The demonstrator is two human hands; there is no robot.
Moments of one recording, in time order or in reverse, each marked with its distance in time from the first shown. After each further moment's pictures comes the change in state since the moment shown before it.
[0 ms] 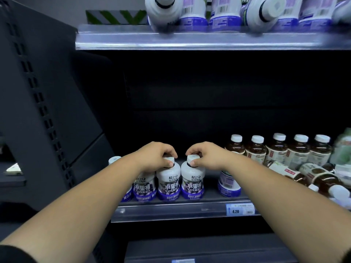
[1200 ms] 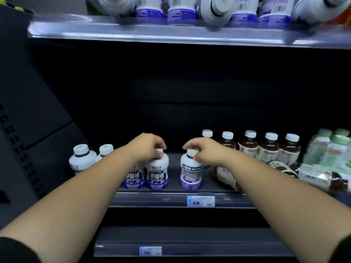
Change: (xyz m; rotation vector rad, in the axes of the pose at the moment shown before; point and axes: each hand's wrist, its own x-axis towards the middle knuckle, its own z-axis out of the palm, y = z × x) left_hand 0.034 0.077 0.047 0.057 0.111 -0.133; right_hand -0.061 0.074 -0.058 0.006 -0.006 0.067
